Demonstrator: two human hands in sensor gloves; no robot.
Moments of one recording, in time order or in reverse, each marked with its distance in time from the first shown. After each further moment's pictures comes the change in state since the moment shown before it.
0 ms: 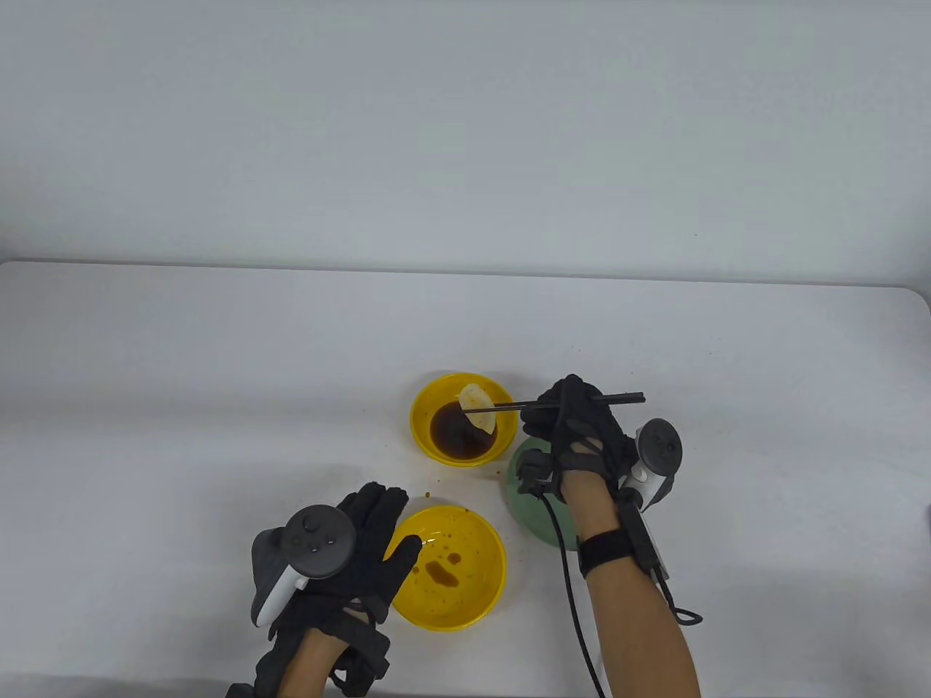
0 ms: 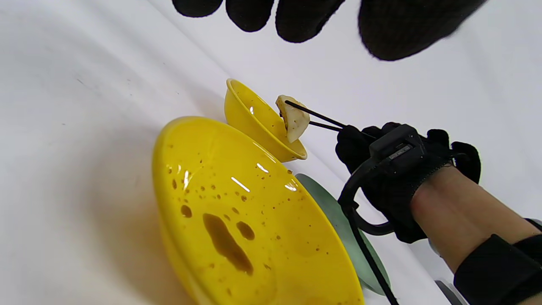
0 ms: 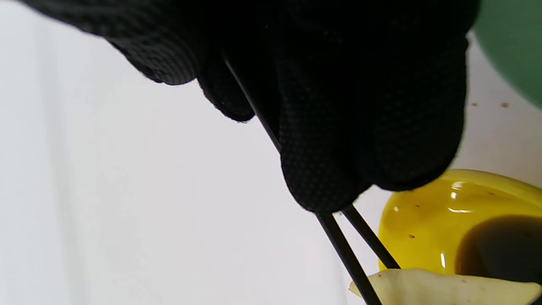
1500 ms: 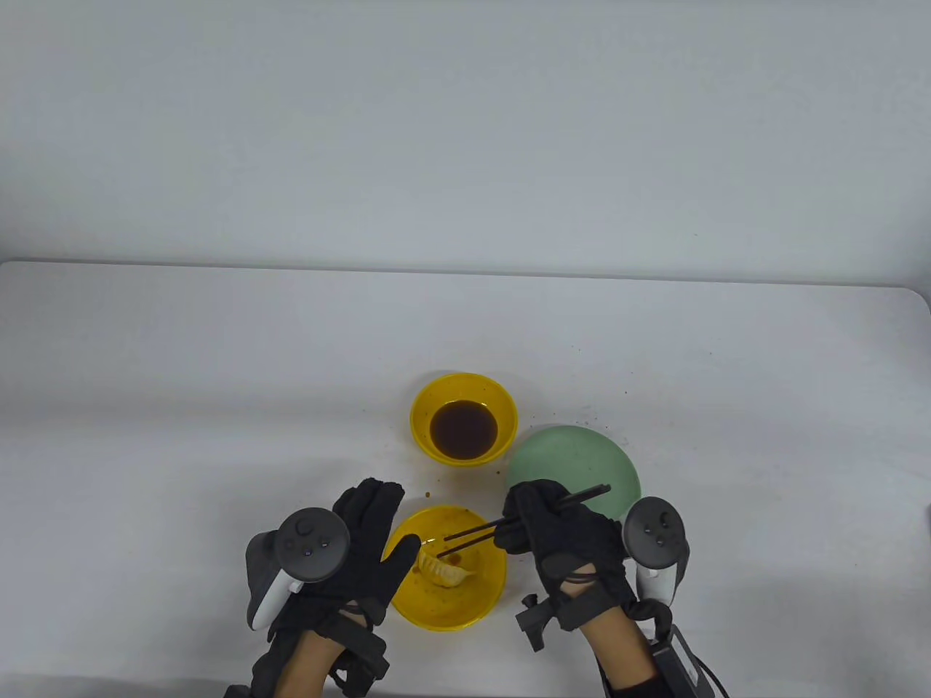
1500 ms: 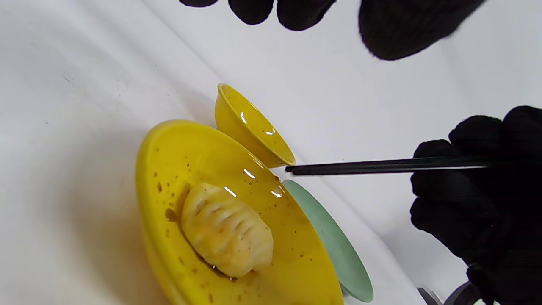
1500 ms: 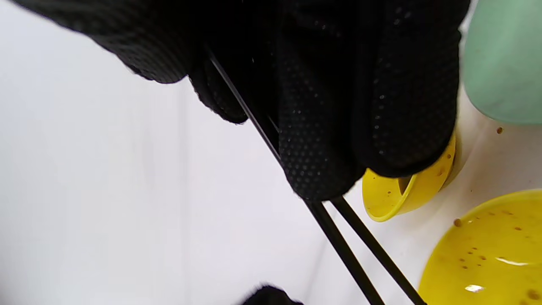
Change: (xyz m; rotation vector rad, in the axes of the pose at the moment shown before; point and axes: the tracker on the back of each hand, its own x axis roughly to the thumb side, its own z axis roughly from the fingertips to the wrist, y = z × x) left_hand -0.001 0.002 0.003 0.020 -0.030 0.038; right_hand 0.034 -0.017 0.128 0.448 -0.233 0.260
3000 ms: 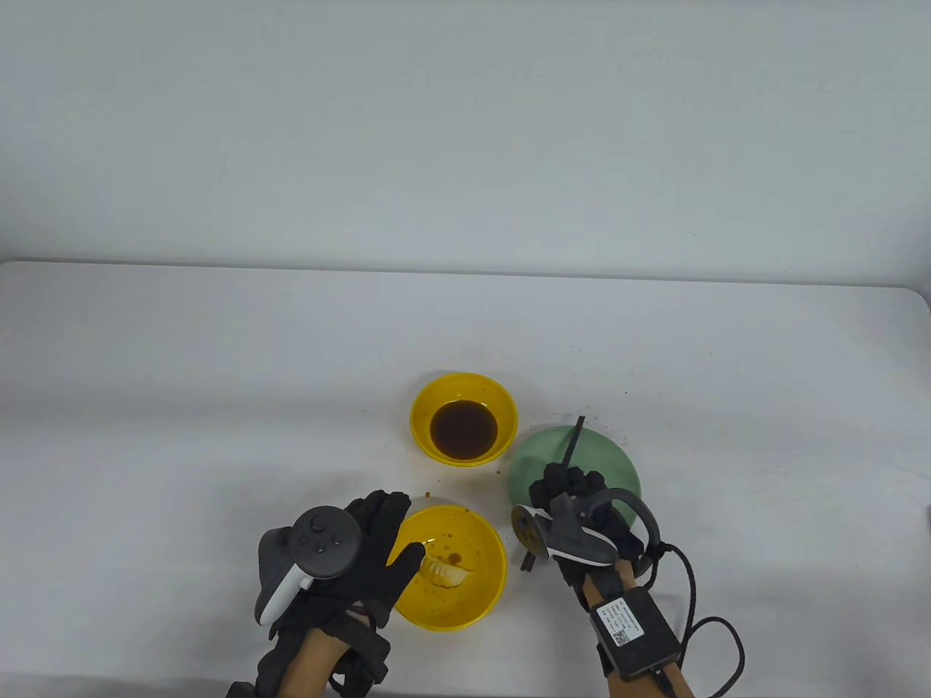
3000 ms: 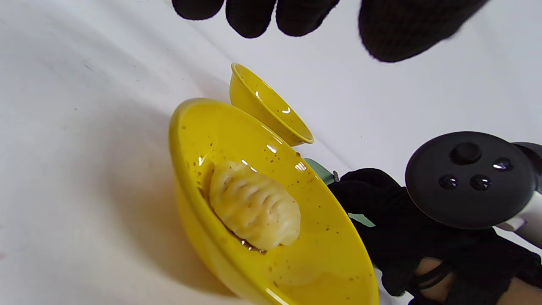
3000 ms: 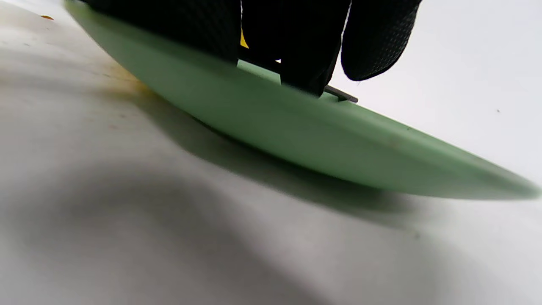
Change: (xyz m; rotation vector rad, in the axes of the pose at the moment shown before) left_hand 0.001 -0.007 -0.003 -0.069 0.041 -0.067; right_hand -0.052 0.039 -0.038 0.343 -0.118 1.838
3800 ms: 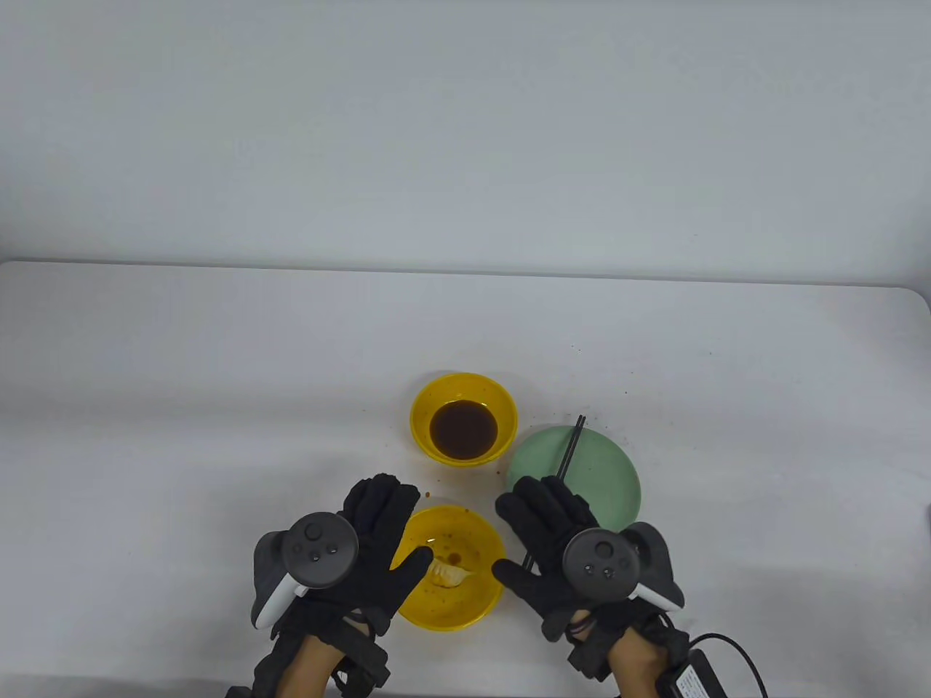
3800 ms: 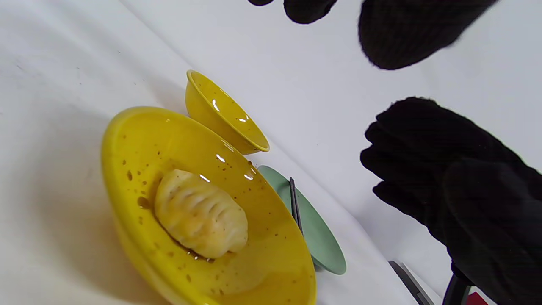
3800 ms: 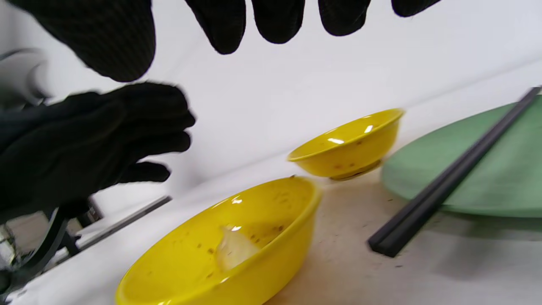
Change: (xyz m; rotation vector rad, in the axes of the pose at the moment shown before) left_hand 0.012 0.004 0.007 0.023 -0.154 0.037; right_hand 0.002 -0.073 0.080 -0.211 -0.262 -0.783
